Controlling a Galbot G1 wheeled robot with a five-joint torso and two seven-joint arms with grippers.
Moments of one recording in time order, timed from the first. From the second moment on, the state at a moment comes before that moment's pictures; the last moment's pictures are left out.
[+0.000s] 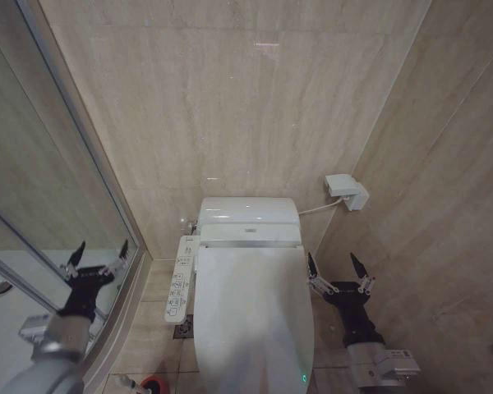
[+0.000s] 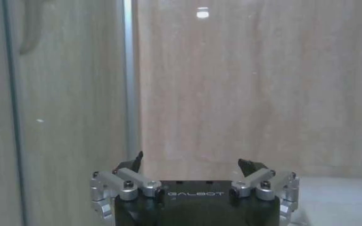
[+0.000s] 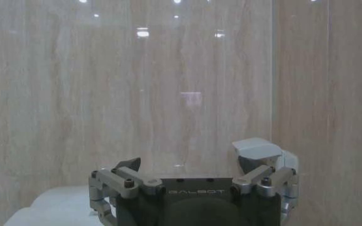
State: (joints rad) left arm 1.62 -1.12 -0.74 -2.30 -0.47 0.07 -0.23; right arm -1.72 1.40 0.48 2.37 0.09 0.05 0.20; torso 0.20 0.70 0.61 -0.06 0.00
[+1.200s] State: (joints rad) left arm 1.75 -1.23 -0.72 -2.43 -0.38 -0.01 -0.05; right arm -1.72 1.40 0.48 2.37 0.09 0.05 0.20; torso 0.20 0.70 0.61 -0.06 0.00
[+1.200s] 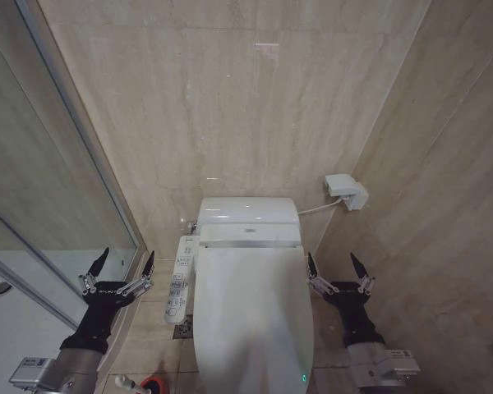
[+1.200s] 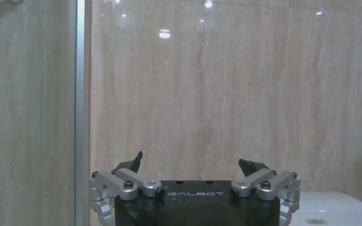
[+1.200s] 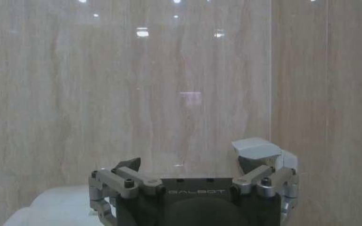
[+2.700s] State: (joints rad) left arm 1.75 -1.23 -0.72 -2.43 -0.38 -0.01 -0.06; right arm -1.72 1.40 0.48 2.37 0.09 0.05 0.20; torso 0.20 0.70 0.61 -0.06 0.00
